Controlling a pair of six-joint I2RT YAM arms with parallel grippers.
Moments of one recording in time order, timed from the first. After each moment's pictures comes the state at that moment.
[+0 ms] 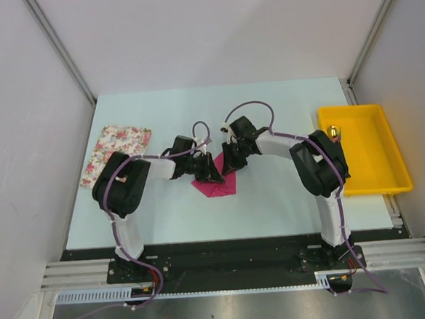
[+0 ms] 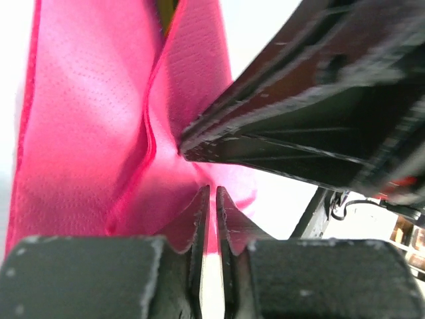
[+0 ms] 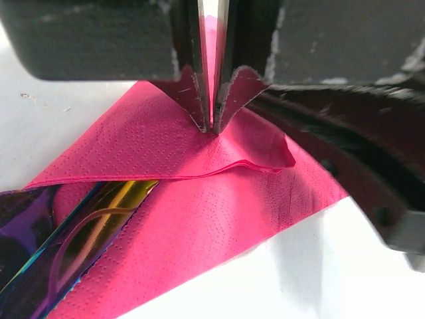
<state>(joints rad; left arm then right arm) -0.45 1.94 0.94 0.11 0.74 -0.55 0.57 2.08 1.40 -0.36 -0.44 0.40</state>
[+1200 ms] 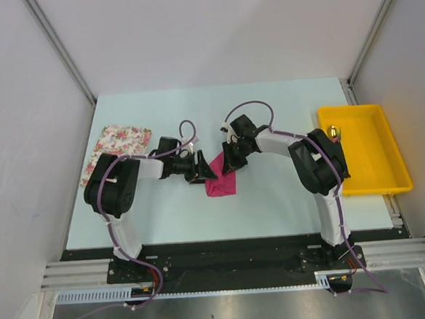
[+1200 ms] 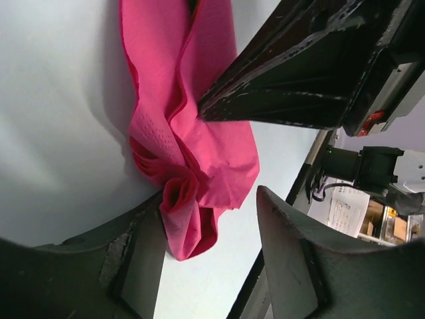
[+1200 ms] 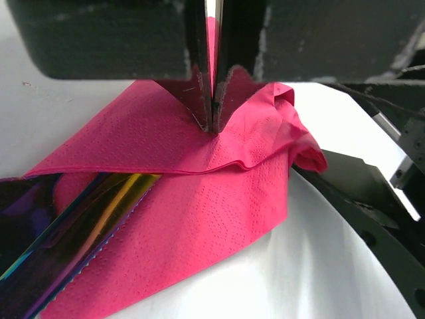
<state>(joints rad) -0.32 1.89 0.88 0.11 0.88 -0.50 0.56 2.12 1.43 -0.39 -0.48 0.38</state>
